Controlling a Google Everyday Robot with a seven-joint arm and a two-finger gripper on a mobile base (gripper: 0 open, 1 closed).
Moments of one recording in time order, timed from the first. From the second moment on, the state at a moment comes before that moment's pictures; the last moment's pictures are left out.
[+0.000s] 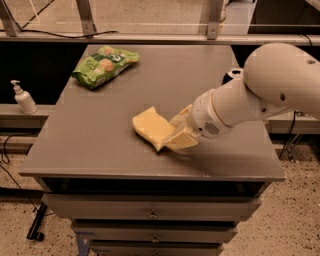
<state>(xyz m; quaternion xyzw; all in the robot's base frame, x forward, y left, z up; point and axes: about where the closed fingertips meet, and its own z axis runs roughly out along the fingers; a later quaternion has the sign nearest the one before) 0.491 -0.038 0.836 -0.57 0.74 0.19 0.31</state>
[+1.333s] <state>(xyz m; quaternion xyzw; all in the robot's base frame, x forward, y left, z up) 0.589 -0.042 0.887 -0.54 0.75 0.14 0.35</state>
